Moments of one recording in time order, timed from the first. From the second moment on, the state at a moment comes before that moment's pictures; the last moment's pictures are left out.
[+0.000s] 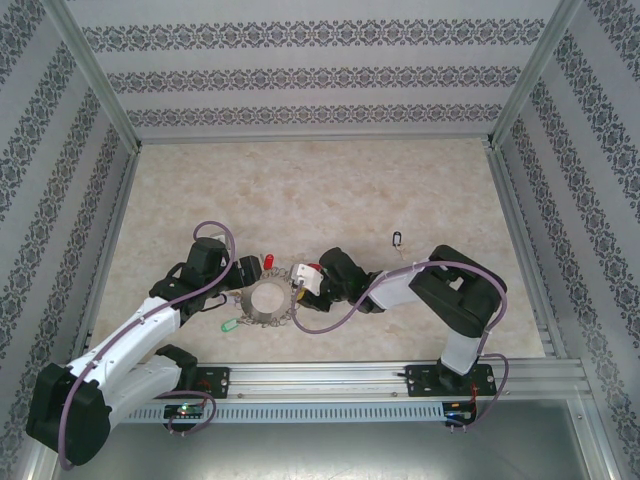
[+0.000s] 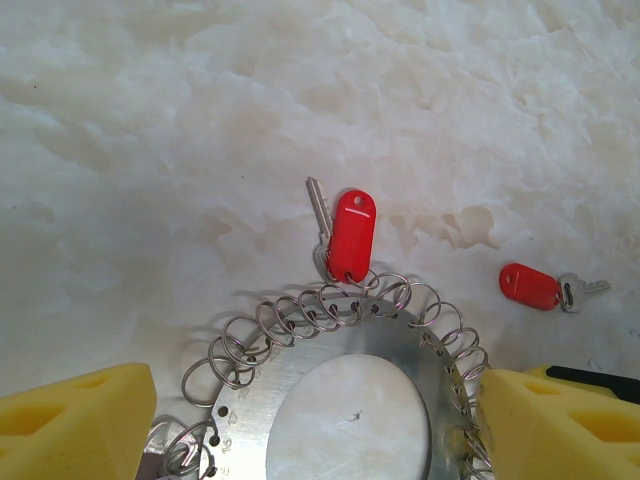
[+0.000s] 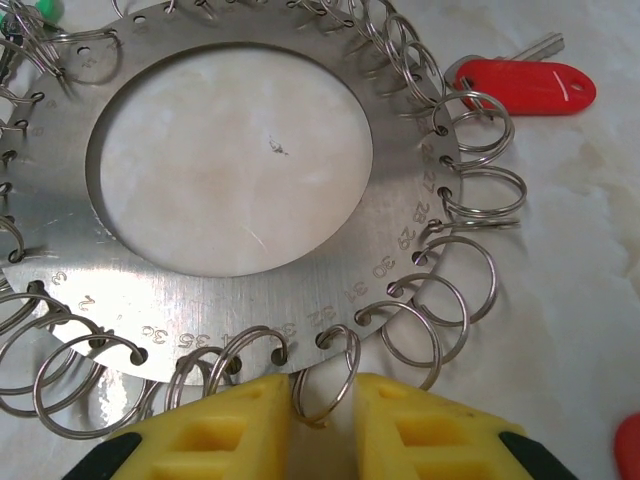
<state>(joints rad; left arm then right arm) -0.38 0.94 0.50 -0.38 0.02 -0.60 0.87 1.79 0.66 0.40 -0.34 -0.31</state>
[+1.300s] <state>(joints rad) -0.38 0.79 0.71 -0.30 0.36 -0.03 0.70 1.25 0.92 -0.23 -0.55 -0.79</state>
